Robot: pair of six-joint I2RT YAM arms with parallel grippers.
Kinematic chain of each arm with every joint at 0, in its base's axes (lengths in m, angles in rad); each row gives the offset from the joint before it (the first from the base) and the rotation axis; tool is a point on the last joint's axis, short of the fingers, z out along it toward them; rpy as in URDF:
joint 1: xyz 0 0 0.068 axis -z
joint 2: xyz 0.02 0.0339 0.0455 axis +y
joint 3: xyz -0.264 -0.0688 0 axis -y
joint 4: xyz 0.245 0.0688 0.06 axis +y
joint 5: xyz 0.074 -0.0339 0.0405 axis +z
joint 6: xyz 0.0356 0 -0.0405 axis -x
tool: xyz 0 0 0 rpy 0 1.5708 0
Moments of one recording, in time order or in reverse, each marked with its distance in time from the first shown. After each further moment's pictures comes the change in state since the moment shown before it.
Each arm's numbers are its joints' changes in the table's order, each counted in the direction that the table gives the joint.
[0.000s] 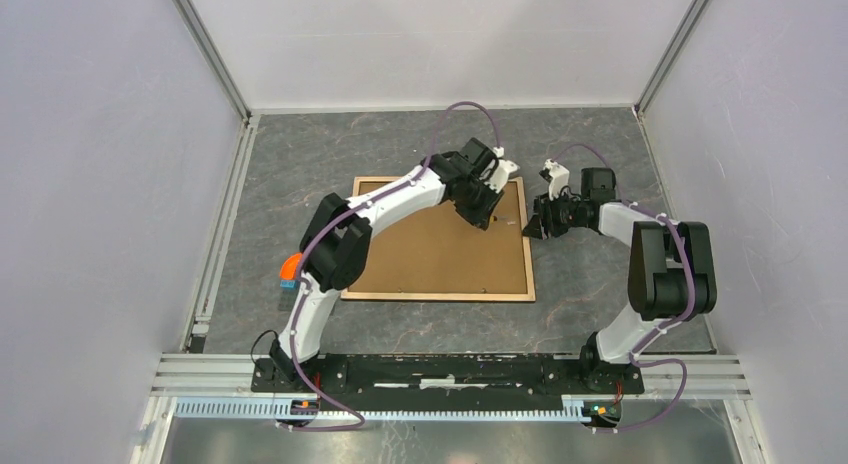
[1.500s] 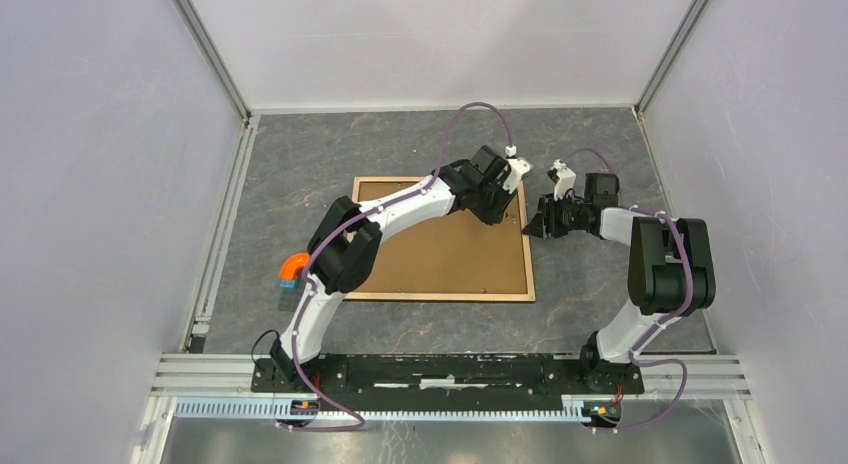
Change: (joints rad) left arm 0.042 0.018 -0.022 -0.199 0.079 0.012; right arm 0.026 0.028 -0.043 -0.108 0.027 -0.090
